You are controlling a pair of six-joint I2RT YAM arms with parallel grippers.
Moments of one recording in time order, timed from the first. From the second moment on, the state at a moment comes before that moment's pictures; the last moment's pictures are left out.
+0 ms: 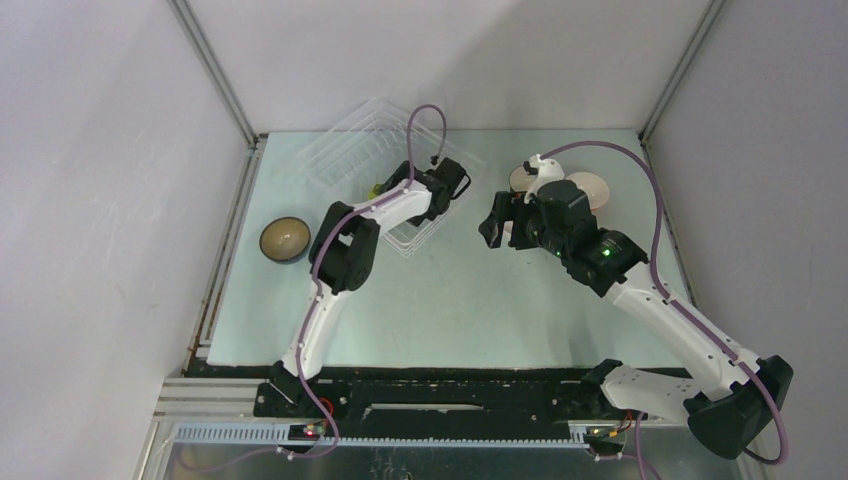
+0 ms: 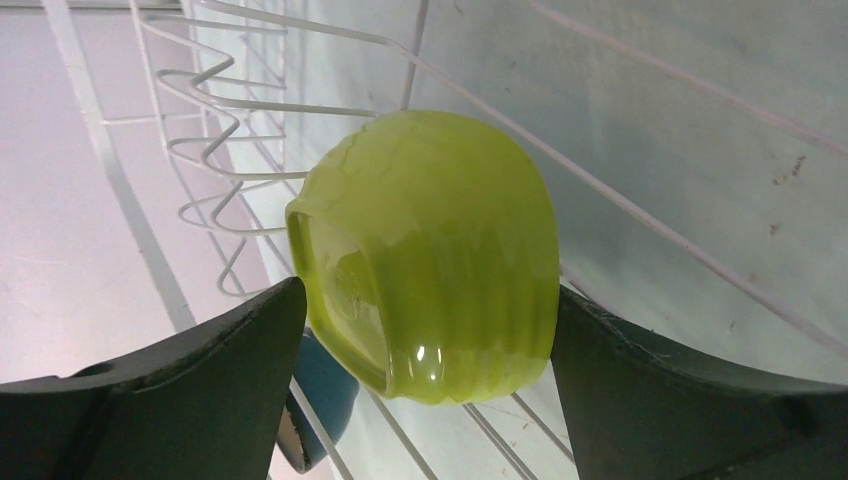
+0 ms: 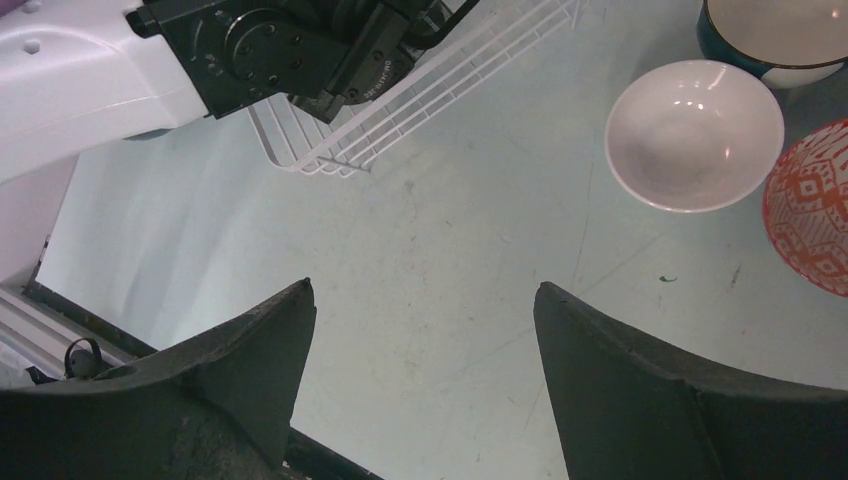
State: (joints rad) left arm -0.61 2.37 1.93 -0.76 -0.88 0.12; right arm 0.63 1.10 1.10 -0.50 0.08 0.43
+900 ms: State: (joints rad) left arm -0.65 2.27 1.84 -0.61 -1.12 0.19; right arm 0.63 1.10 1.10 -0.49 0.07 0.43
